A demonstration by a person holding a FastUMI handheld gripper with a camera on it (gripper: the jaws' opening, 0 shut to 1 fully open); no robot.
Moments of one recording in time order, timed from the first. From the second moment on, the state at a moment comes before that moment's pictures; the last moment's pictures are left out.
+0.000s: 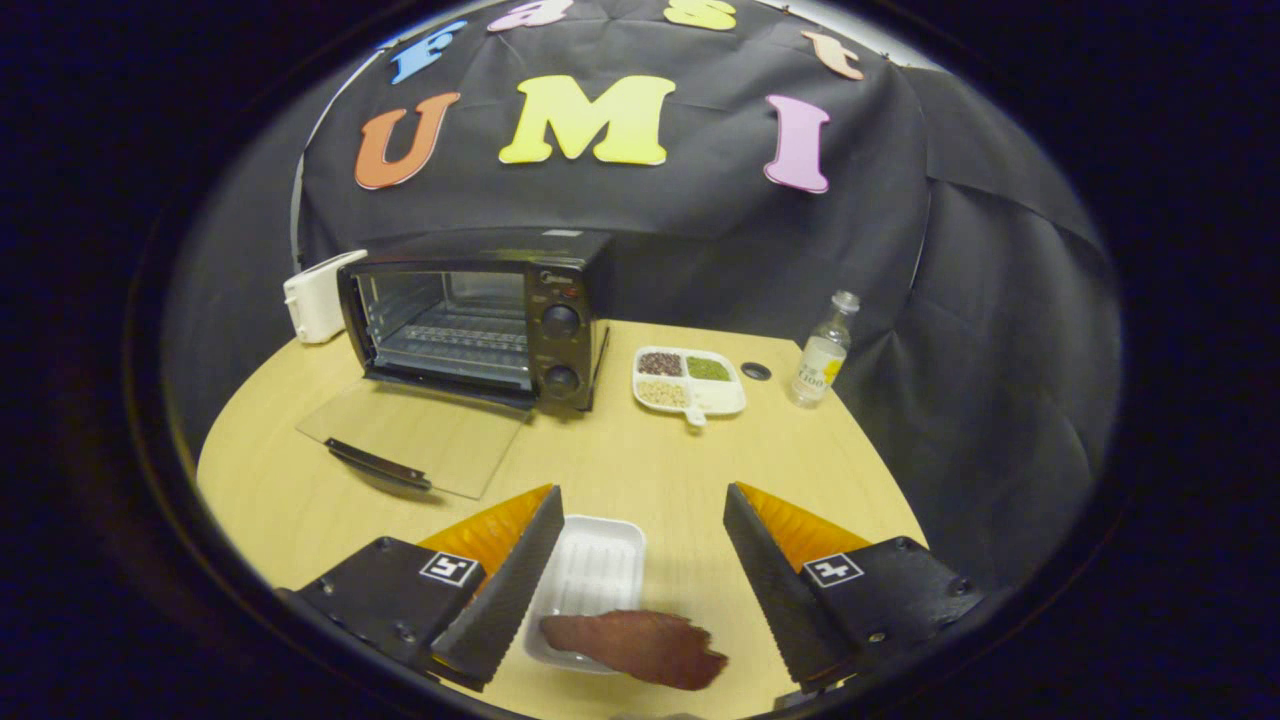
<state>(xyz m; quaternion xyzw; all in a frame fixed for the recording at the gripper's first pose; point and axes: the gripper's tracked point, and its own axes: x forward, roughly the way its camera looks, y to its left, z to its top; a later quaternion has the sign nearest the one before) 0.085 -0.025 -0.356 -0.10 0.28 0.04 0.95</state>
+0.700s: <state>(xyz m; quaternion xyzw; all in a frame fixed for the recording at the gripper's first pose) 0.010 -0.039 -0.422 0.21 0.50 0.22 0.81</state>
